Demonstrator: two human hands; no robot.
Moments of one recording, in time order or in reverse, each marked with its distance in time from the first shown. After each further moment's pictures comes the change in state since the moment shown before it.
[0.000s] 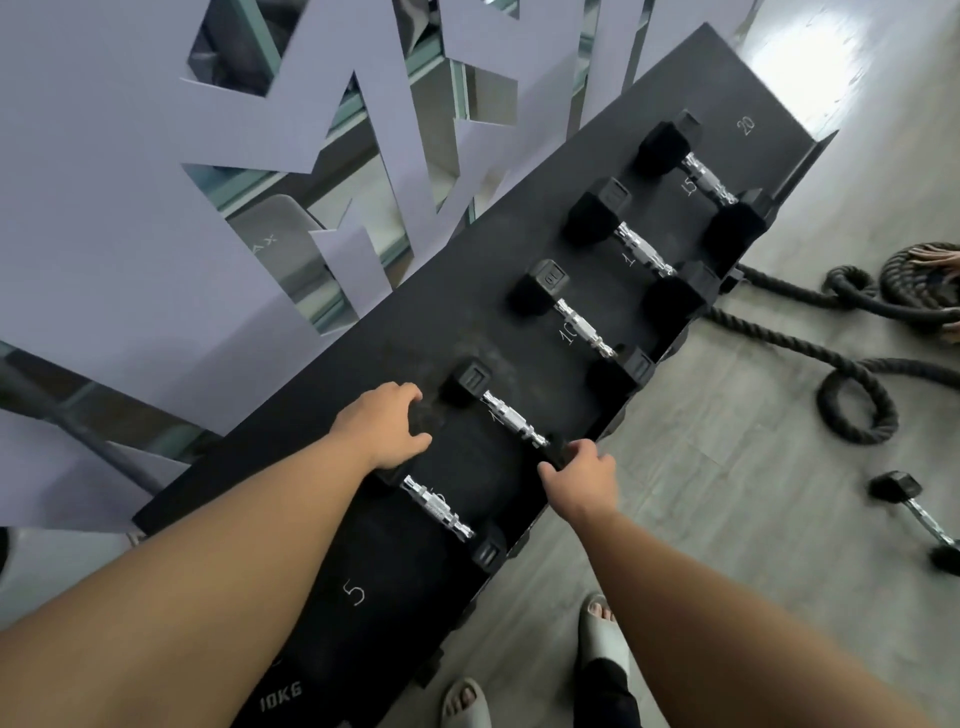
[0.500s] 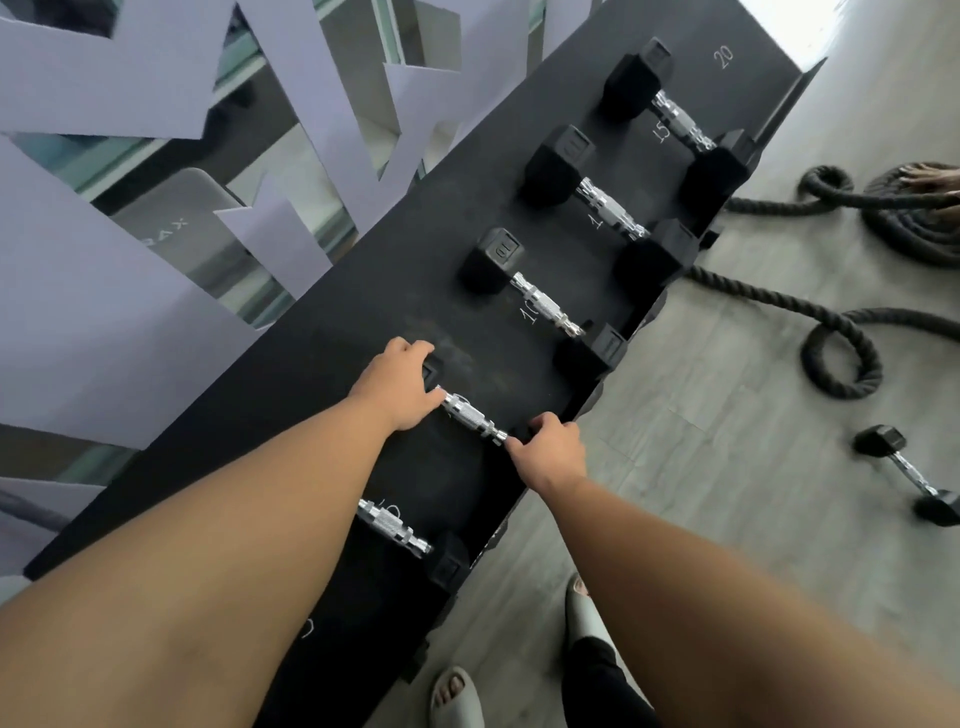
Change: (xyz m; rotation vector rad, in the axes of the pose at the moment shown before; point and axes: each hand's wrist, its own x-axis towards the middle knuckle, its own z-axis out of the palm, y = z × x) left_hand 0.096 0.070 0.030 -0.071 0.036 0.056; right_hand 0.067 0.001 0.002 -0.002 -0.049 0.005
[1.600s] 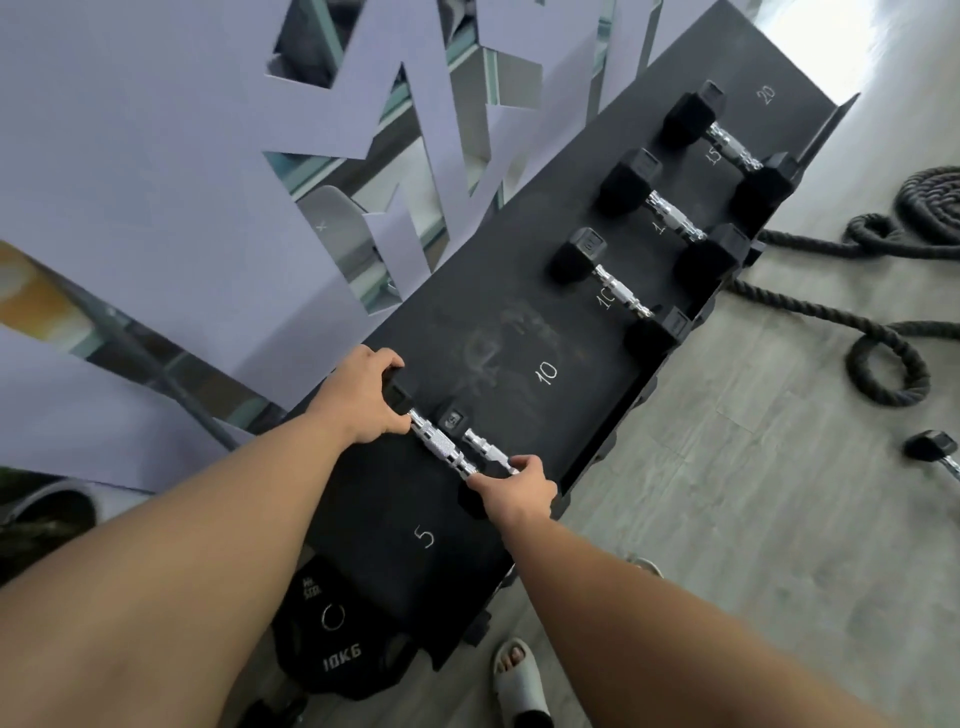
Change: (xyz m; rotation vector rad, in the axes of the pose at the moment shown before) left_hand -0.180 -0.142 -0.082 -0.066 0.120 -0.042; right_hand -0.206 -0.054 0.120 0.409 -0.093 0.212
